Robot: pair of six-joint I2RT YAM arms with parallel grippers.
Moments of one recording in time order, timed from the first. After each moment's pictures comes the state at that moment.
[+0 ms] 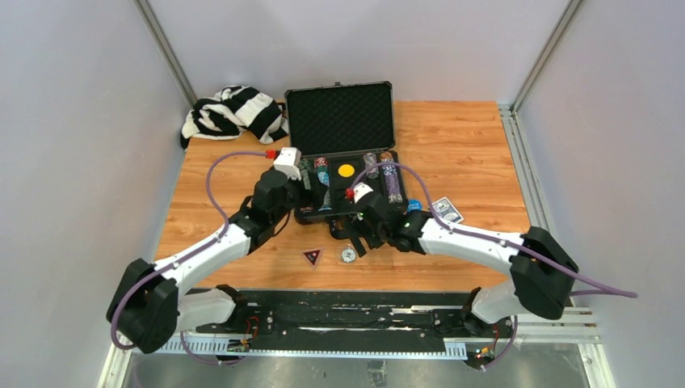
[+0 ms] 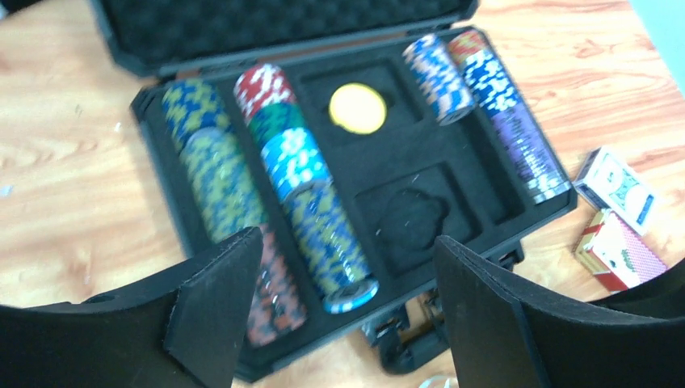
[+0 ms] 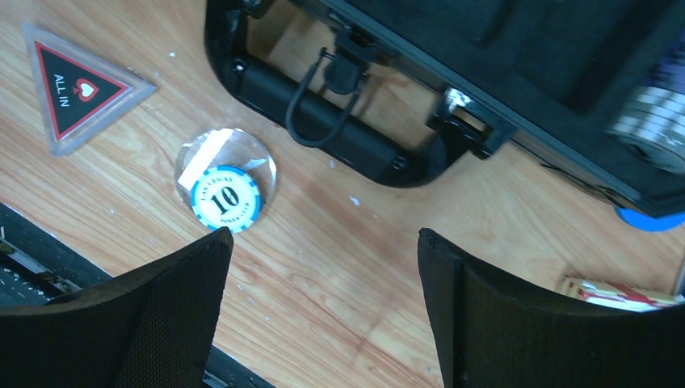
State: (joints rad) left arm -0.57 1.20 0.66 0.23 -0.11 -0.32; right arm 0.96 1.38 0.85 -0.35 0.18 0.22
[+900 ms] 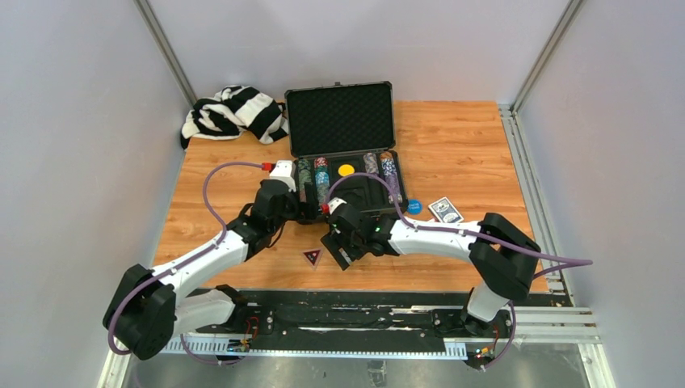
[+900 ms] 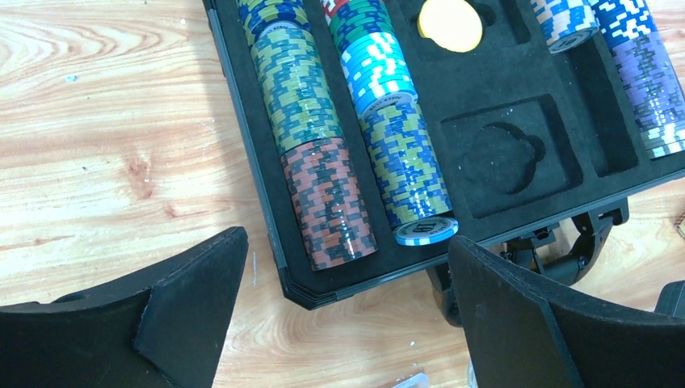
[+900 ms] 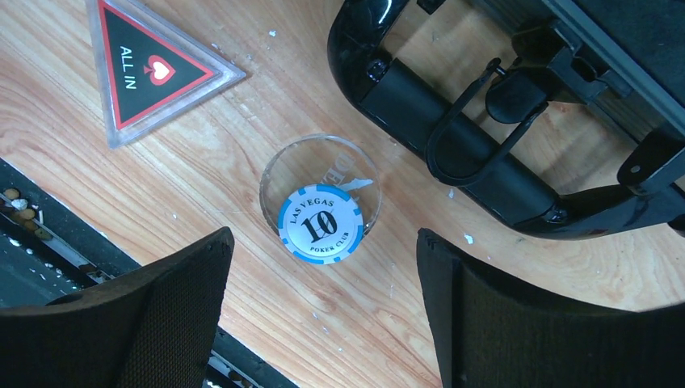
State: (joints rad) left arm -0.57 1.11 0.54 0.08 -0.23 -0.37; right arm 1.08 1.64 0.99 -0.36 0.13 0.26
